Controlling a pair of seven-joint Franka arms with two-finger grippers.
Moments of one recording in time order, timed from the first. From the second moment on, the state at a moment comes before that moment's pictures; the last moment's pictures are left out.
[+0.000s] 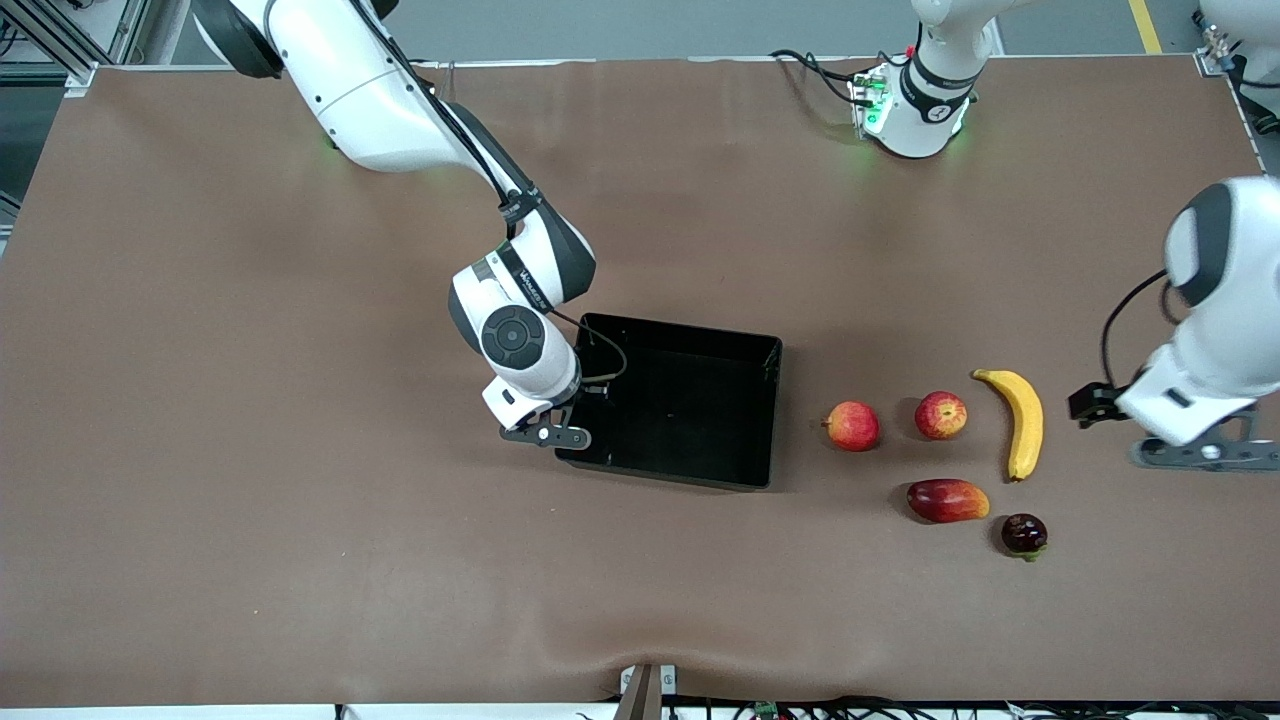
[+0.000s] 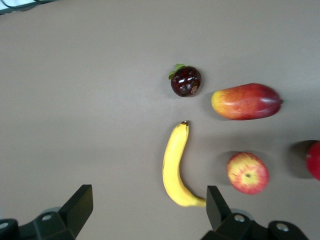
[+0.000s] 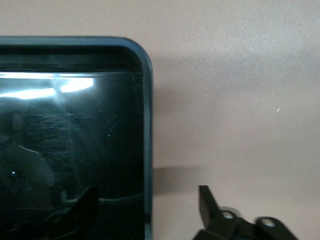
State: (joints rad) left arm 0.33 0.33 -0.40 -1.56 0.35 1.90 -0.06; right arm 0.56 0.75 0.04 -1.50 0.09 2.22 0.68
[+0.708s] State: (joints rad) left arm 0.10 0.00 -0.16 -1.54 0.08 1.59 -0.06; right arm 0.56 0.69 0.04 -1.52 0.09 2.21 0.76
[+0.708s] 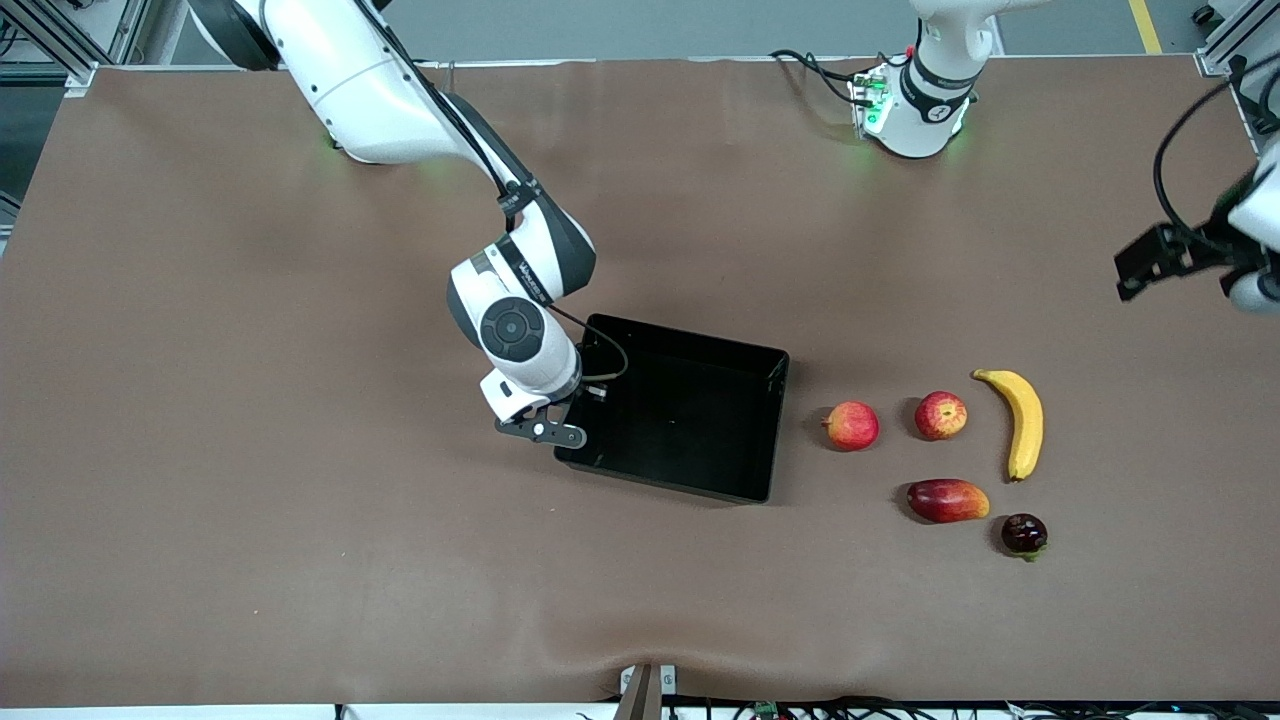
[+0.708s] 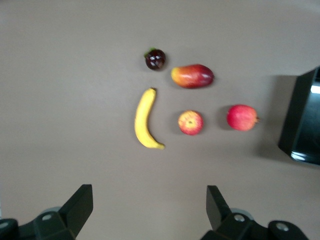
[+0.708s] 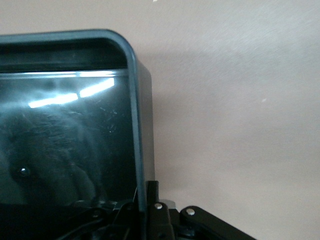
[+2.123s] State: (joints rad) left arm 0.04 -0.05 -0.12 -1.58 0.06 1.49 -0.12; right arm -0.19 0.47 0.01 -1.73 0.10 2.00 -0.18
